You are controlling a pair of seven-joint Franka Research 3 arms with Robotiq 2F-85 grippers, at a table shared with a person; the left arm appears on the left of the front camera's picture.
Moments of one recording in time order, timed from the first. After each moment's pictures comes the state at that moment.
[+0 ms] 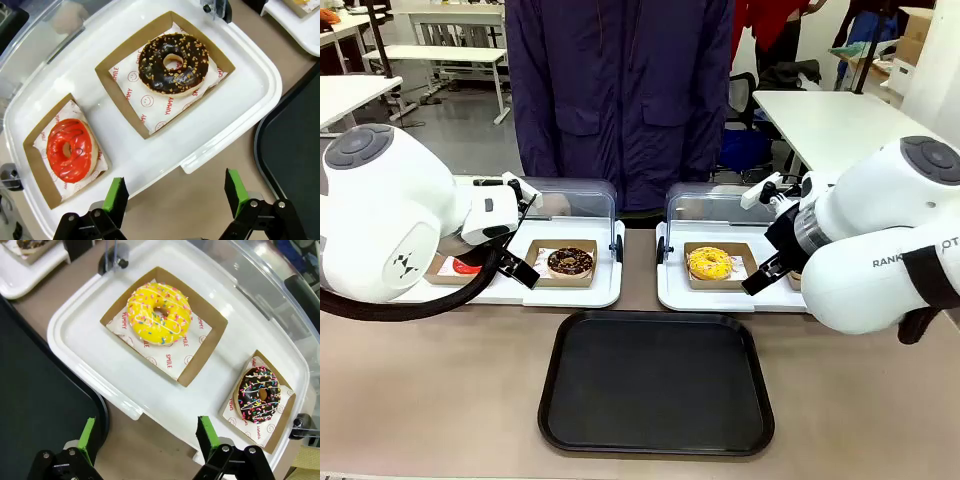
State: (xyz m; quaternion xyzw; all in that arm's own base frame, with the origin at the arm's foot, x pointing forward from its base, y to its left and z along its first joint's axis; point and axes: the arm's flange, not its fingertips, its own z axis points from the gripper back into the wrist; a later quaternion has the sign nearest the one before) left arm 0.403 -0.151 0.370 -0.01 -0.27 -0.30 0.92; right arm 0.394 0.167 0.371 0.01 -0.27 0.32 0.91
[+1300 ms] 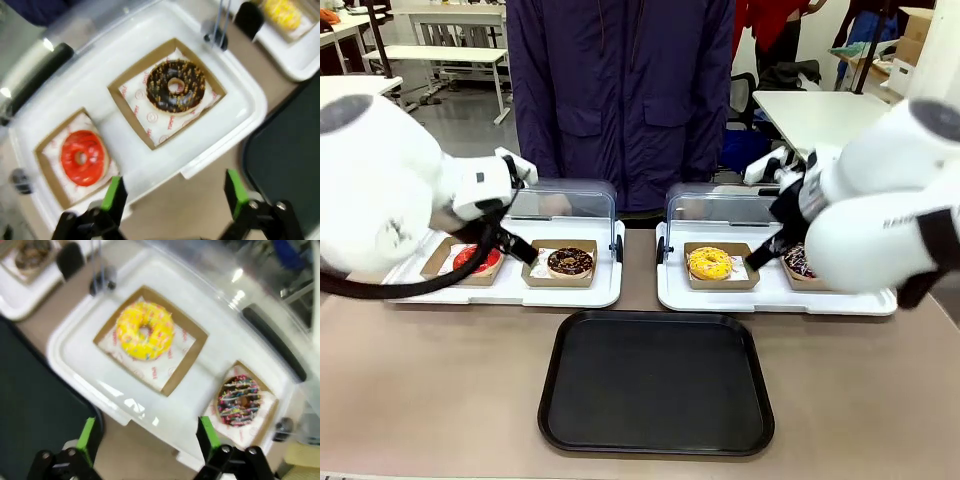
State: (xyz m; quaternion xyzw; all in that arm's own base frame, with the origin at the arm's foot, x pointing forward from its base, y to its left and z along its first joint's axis) left arm 0.416 -0.140 0.428 -0.05 -0.28 -0.29 0.92; right arm 0.419 0.160 0.433 0.02 -0.27 0.30 0.91
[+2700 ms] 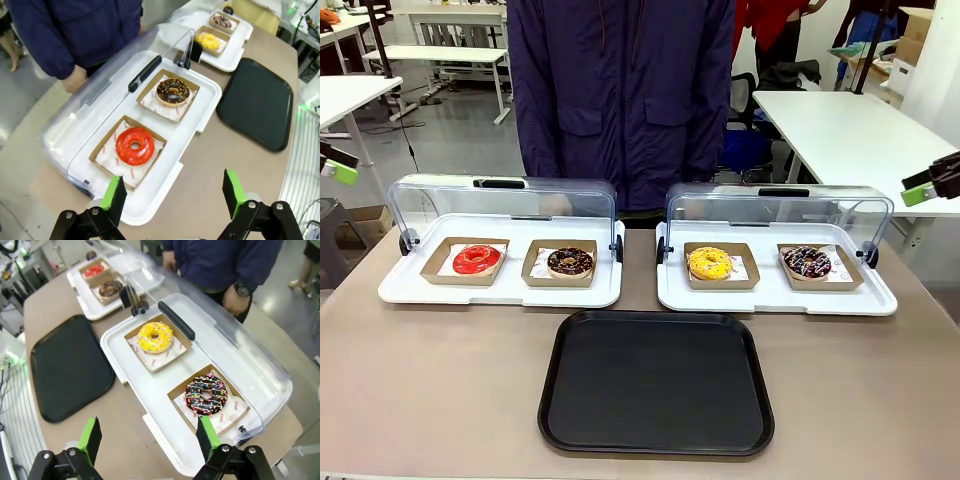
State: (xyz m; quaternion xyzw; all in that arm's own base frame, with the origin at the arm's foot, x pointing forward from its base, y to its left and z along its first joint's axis) left arm 0.426 0.130 0.521 -0.25 -0.34 -0.43 0.80; right arm 0.441 -0.100 0.500 0.28 -0.31 0.40 0.82
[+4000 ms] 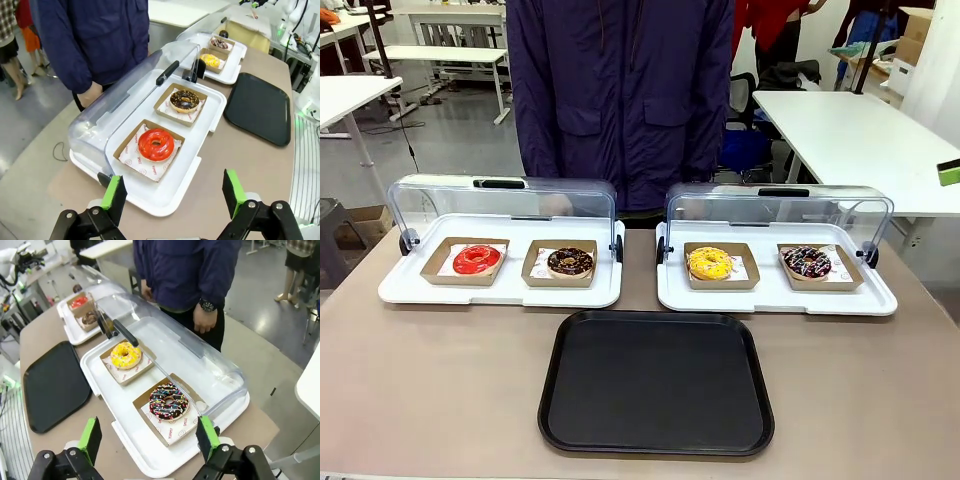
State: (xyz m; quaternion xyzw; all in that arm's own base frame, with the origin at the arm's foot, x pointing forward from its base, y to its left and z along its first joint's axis) left arm 0.425 0.237 0.491 -0.29 -0.41 -0.42 0.75; right arm 0.479 -0.192 0.483 0.32 -0.37 0.35 0.80
